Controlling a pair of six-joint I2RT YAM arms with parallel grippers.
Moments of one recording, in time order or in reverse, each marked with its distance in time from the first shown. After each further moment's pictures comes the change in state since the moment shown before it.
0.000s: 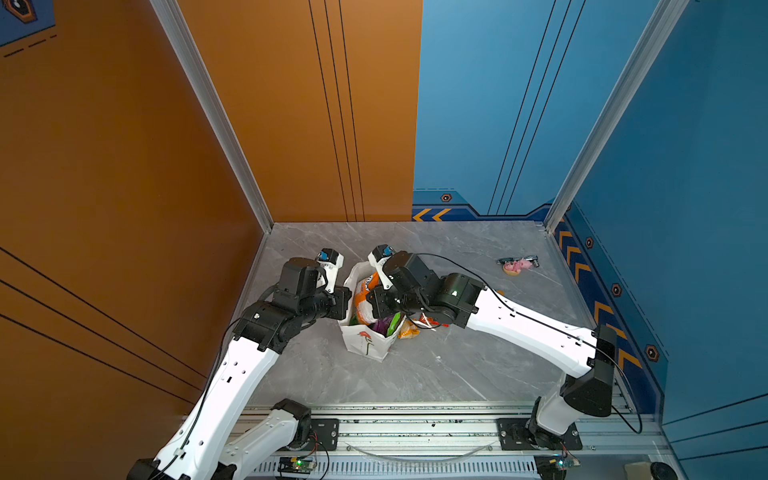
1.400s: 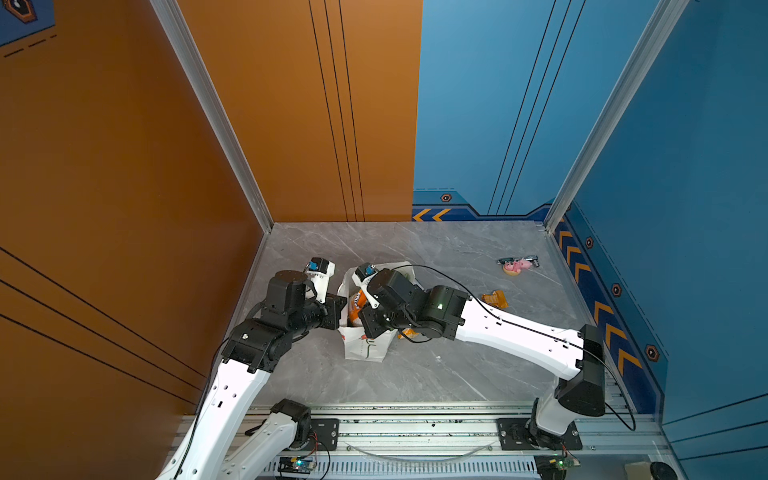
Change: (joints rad) left arm 0.053 -0.131 -0.100 0.032 0.071 -0.021; right arm 0.069 0.029 -0.030 -0.020 0.035 -0.100
